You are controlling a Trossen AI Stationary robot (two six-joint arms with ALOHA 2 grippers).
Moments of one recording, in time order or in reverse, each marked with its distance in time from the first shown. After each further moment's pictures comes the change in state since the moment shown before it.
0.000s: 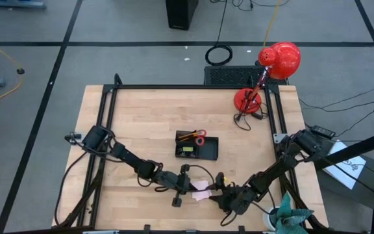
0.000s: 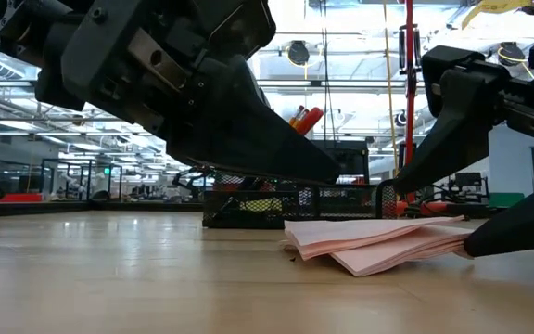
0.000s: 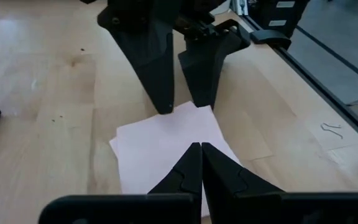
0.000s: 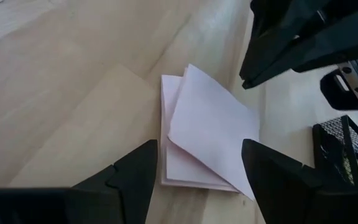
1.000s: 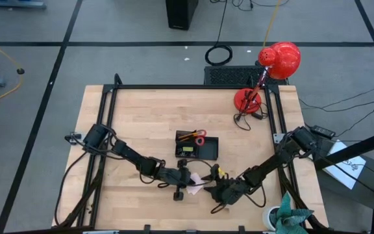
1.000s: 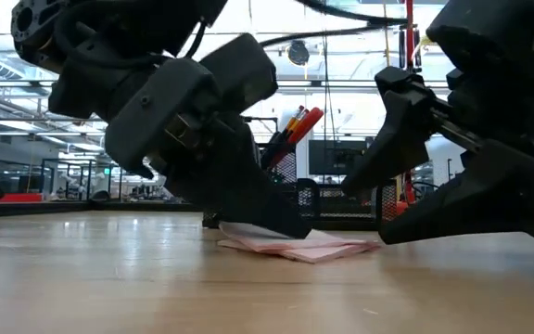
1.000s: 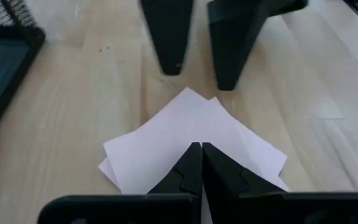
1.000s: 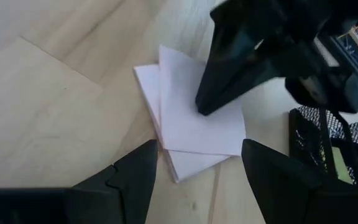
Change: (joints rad) left arm 0.046 0.000 0.000 -0.175 -0.035 -0.094; right arm -0.112 0.001 -0.002 -0.003 -0.029 -0.050
